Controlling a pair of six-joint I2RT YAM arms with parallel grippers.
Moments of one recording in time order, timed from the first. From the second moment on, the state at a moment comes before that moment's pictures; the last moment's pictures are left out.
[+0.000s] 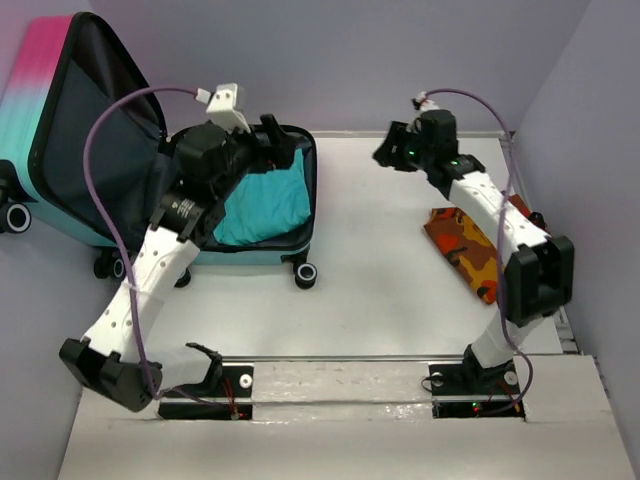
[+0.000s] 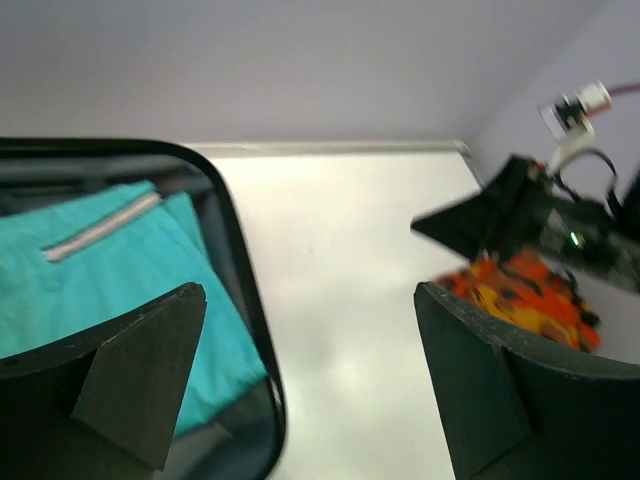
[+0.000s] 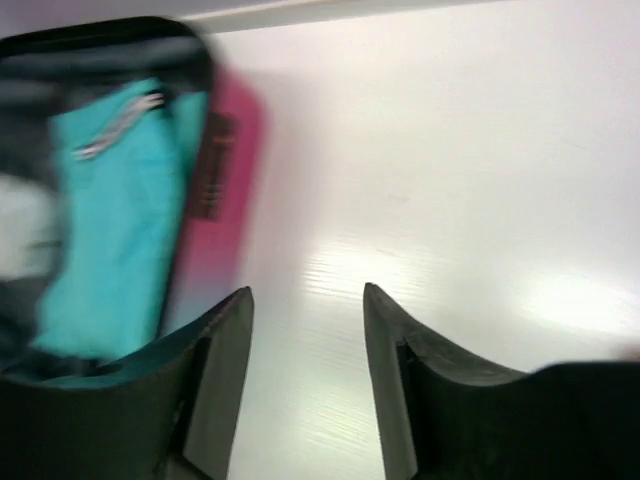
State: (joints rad) left arm -0.37 1.29 1.48 -0.31 -0.04 -0.38; right arm 0.35 1.75 1.59 -0.29 -0.15 0.41
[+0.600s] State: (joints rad) left arm -0.71 0.95 1.12 -0.28 0.02 -0.31; right arm -0.13 1.60 0.96 -0.32 0.33 0.43
